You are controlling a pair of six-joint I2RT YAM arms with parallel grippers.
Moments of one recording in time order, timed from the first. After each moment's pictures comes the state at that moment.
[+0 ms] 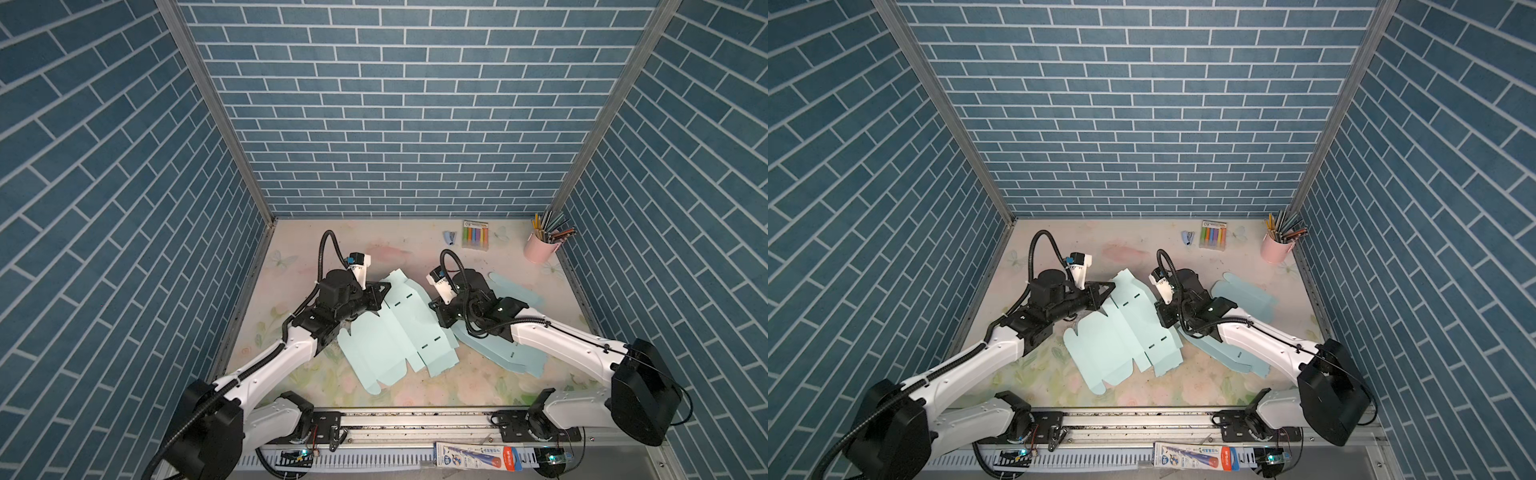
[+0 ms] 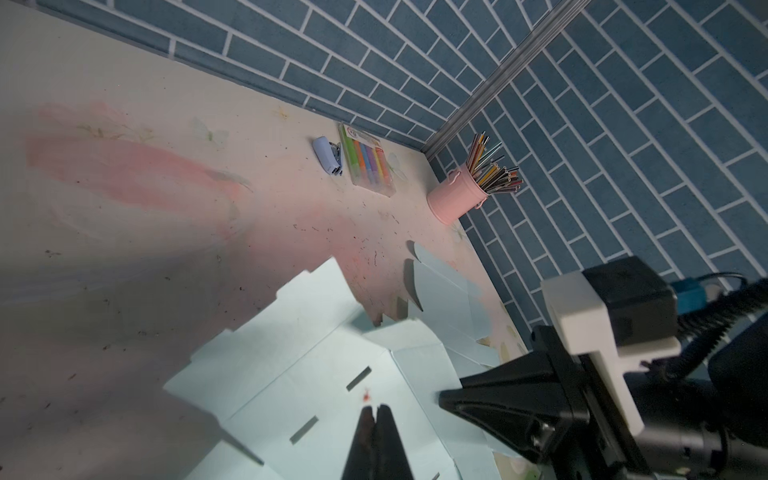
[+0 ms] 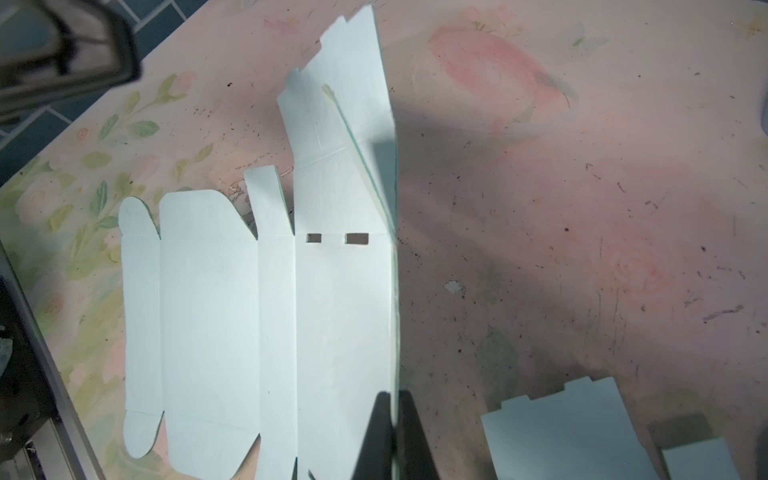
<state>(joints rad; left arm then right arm) -0.50 1.18 0.66 0.14 0.34 -0.60 0.80 1.34 0.85 -0.25 -0.12 0.10</state>
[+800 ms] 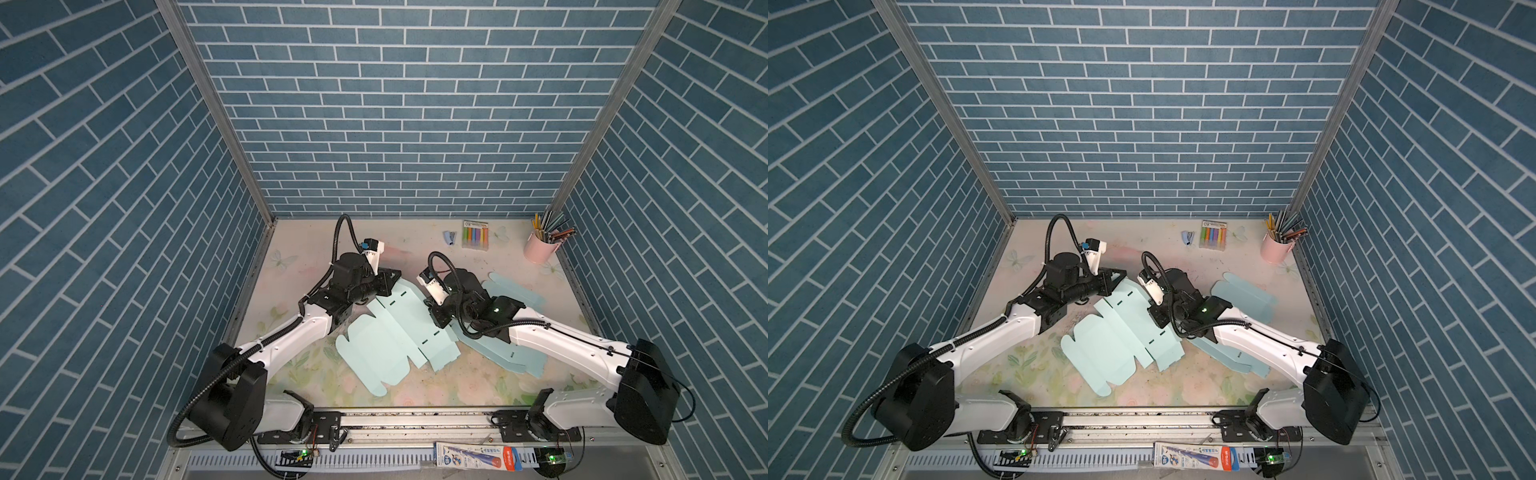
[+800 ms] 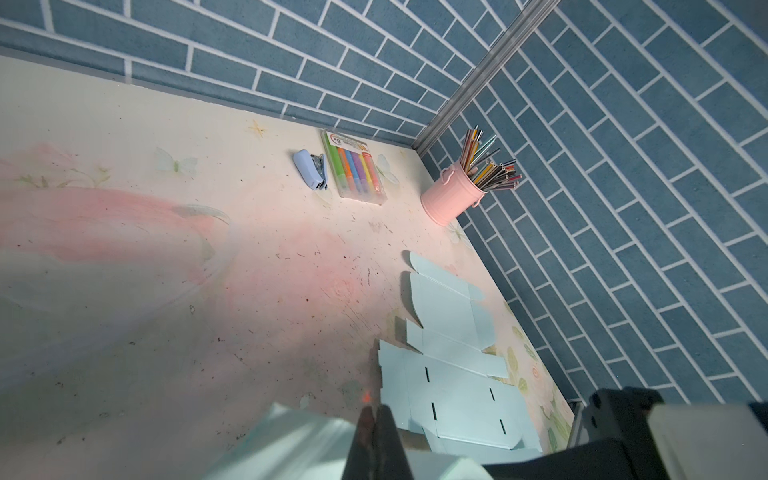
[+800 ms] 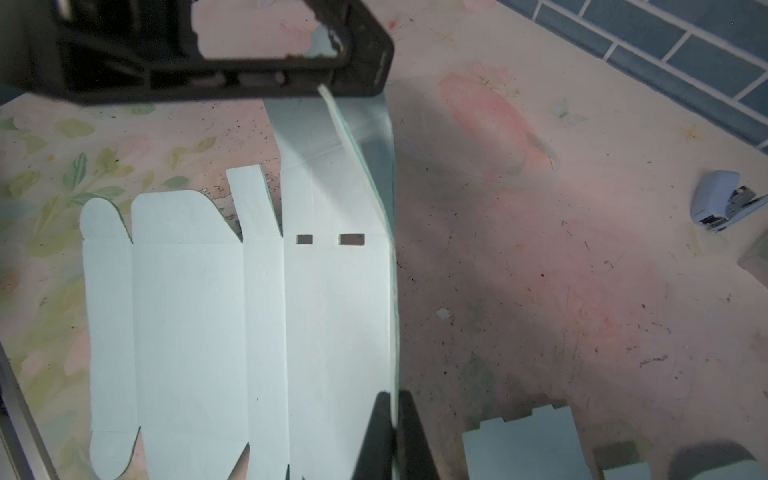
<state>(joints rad) -0.52 1.33 0.80 0.15 0.37 -0.53 0.89 1.34 0.95 -0.31 0.02 -0.01</state>
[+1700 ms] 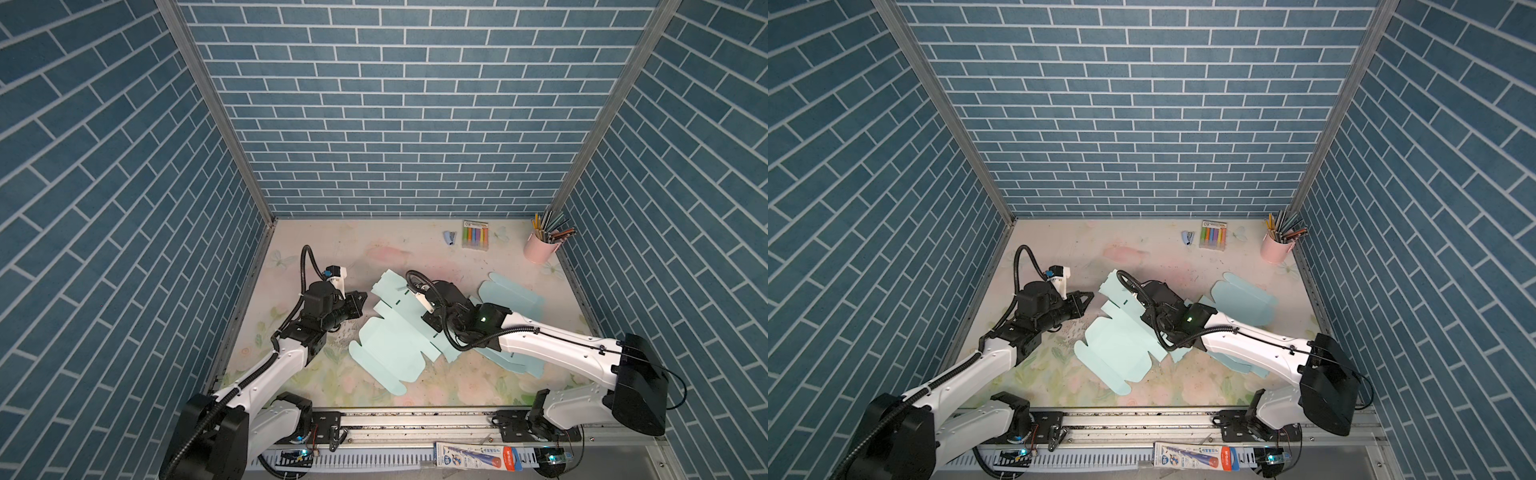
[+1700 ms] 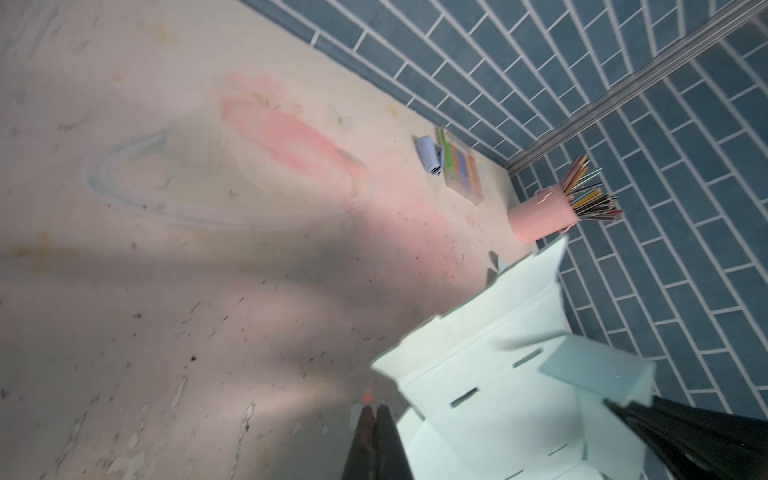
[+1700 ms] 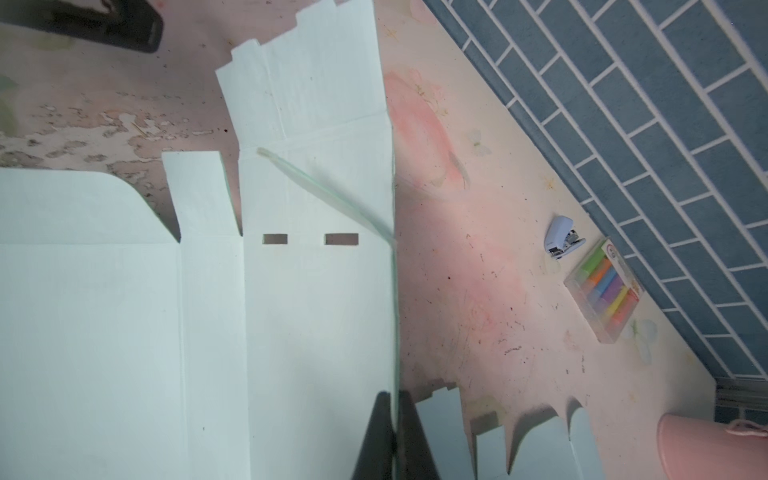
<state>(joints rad) -0.33 1.10 0.45 0.13 0.31 -0.62 1.05 1.38 0.98 -0.36 0.43 -0.19</state>
